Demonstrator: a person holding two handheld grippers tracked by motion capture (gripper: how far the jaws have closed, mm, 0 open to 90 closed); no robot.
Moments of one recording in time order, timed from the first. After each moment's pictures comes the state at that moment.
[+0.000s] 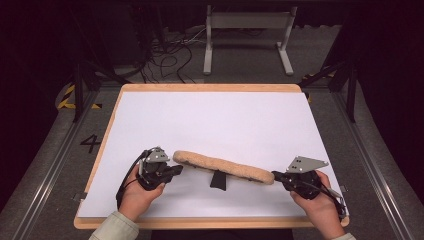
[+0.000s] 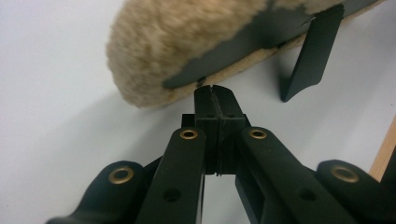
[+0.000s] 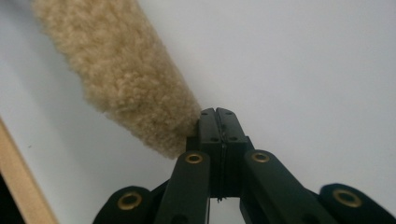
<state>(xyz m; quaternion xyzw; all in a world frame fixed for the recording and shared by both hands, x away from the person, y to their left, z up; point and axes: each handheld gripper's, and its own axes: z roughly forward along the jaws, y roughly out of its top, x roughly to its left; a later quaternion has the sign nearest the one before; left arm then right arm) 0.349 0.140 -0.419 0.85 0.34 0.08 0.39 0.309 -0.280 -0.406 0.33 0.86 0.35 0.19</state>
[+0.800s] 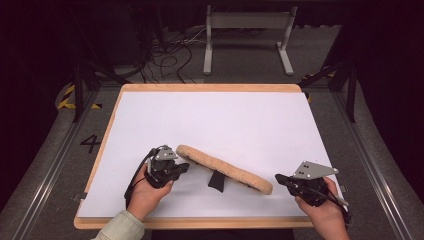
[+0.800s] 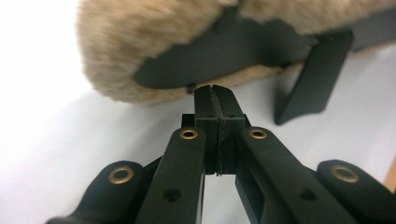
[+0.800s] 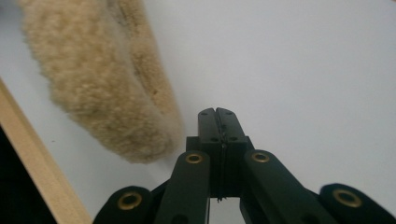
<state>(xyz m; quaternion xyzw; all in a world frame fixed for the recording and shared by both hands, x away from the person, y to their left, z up) 0.355 0.125 -0.418 0.83 0.37 0.09 0.40 0.291 -0.289 -0.397 0.34 0.84 0.36 0.21</state>
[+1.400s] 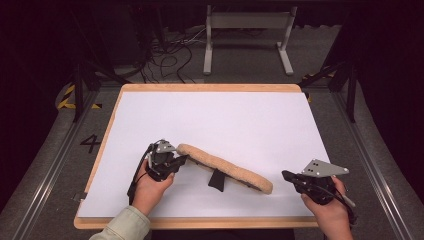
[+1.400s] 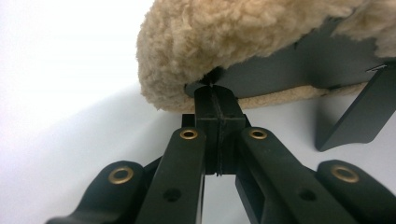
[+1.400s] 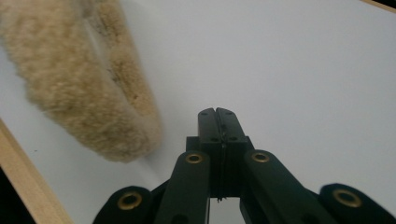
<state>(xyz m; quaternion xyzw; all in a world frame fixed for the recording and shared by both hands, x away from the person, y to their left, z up) 0.372 0.122 -0.425 0.82 0.41 0.11 0.39 0.292 -0.300 -0.397 0.36 0.82 0.38 0.21</state>
